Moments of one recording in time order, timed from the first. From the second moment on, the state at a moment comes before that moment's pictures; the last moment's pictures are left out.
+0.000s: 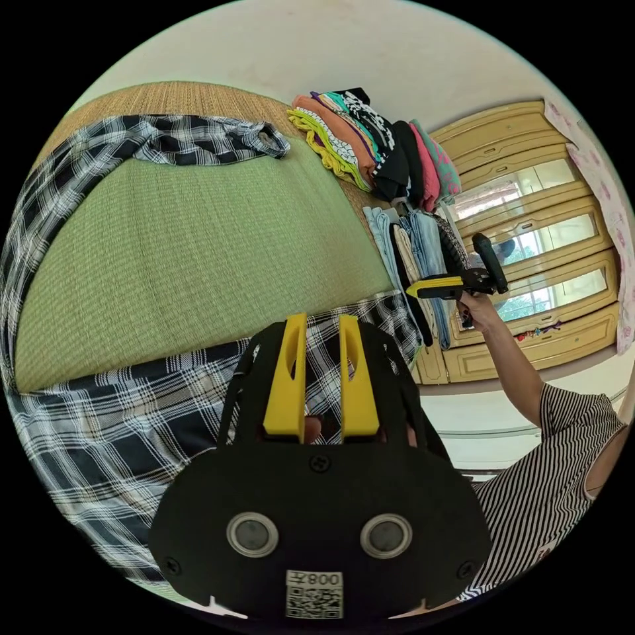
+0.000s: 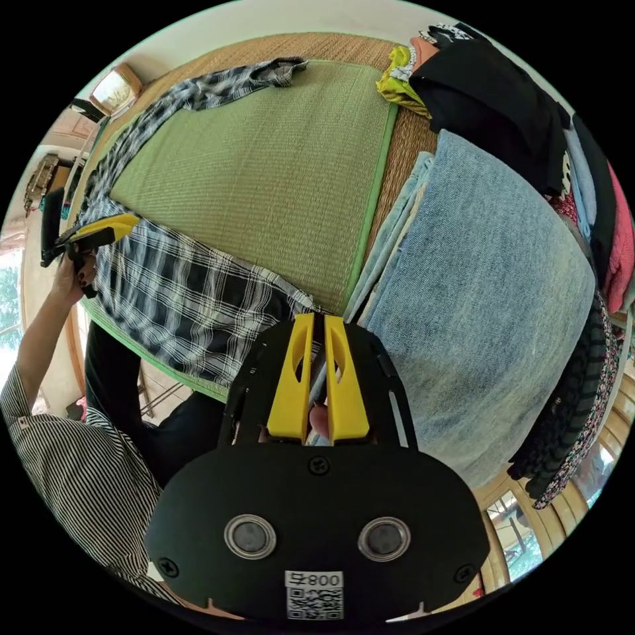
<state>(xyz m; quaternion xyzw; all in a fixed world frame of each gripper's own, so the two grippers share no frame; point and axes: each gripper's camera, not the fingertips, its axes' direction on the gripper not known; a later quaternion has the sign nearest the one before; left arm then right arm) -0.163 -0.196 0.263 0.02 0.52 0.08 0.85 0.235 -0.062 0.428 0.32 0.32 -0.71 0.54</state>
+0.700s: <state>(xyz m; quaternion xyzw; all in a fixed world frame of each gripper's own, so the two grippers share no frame) -0.035 -0.381 0.332 0.08 0.19 0.21 0.96 0.043 0.054 0.556 0.40 0.31 -0.80 0.31</state>
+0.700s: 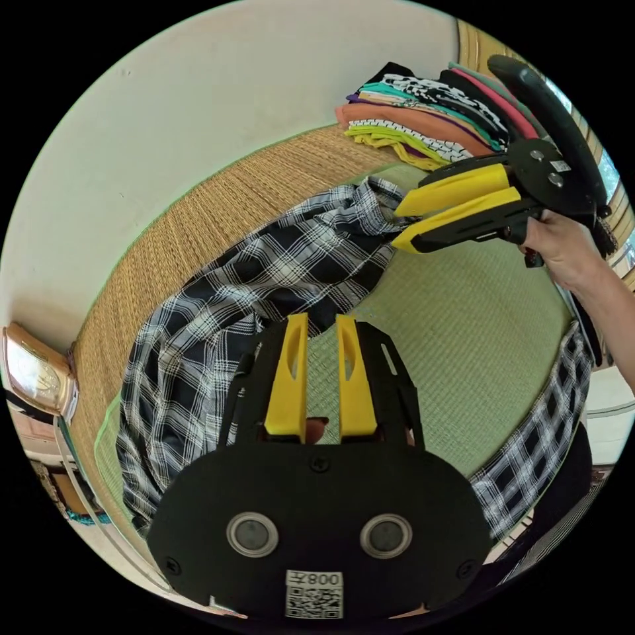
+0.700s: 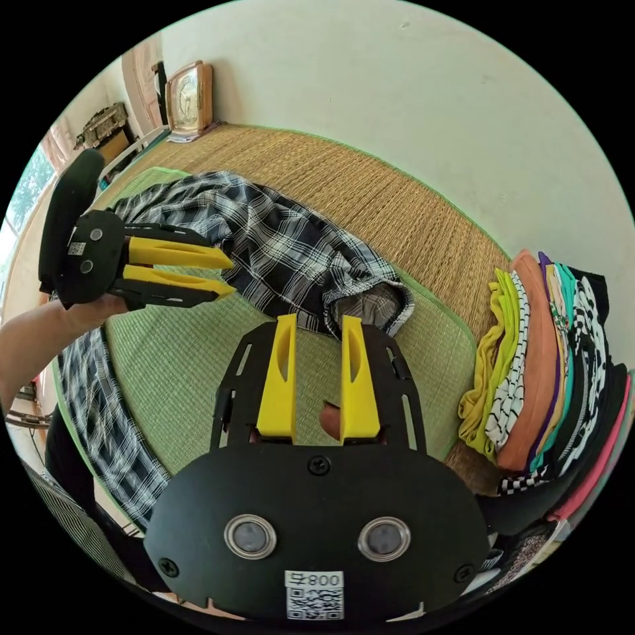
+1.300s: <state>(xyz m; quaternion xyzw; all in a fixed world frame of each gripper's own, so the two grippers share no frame) 0.006 -0.393 0.263 0.15 0.42 0.25 0.86 0.224 -0.040 0.386 0.36 0.14 -0.84 0.39</state>
